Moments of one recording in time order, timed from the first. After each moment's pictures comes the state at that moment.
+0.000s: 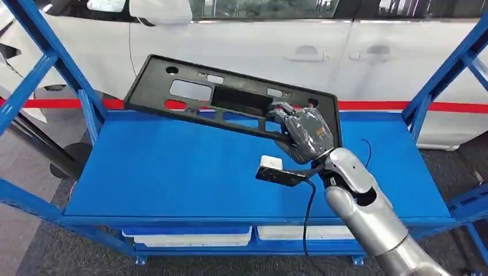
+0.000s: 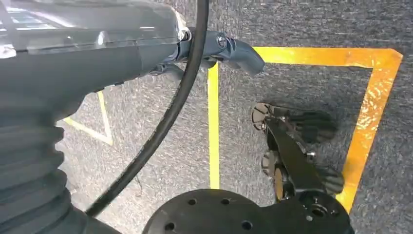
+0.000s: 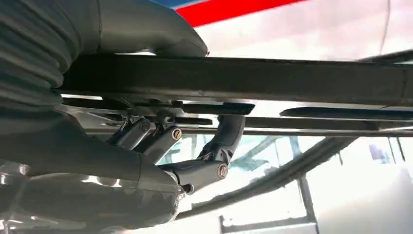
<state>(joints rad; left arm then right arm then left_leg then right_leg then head) 0.06 -0.05 0.65 -0.23 -0.45 -0.18 -0.05 -0.55 -0.20 0.52 -1.59 0.89 -0.16 -0.05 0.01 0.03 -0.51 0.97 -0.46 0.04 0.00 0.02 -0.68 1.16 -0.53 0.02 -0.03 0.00</state>
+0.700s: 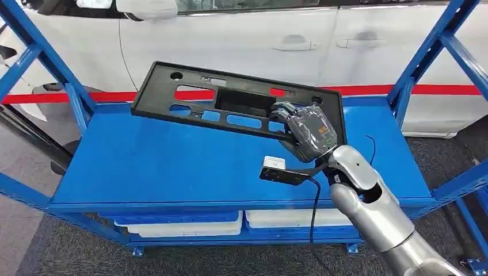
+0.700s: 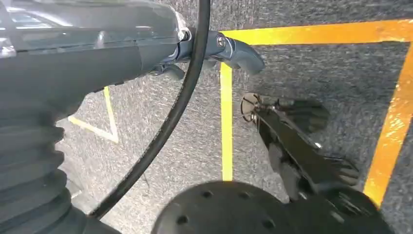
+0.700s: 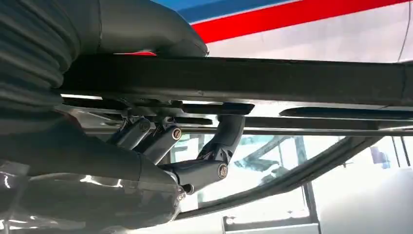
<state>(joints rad) 0.08 -0.06 0.68 -0.27 -0.49 -0.22 -0.03 -0.57 -0.24 0.55 -1.58 0.89 -0.15 -0.05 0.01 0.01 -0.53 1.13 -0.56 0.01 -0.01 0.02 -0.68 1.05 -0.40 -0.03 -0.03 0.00</state>
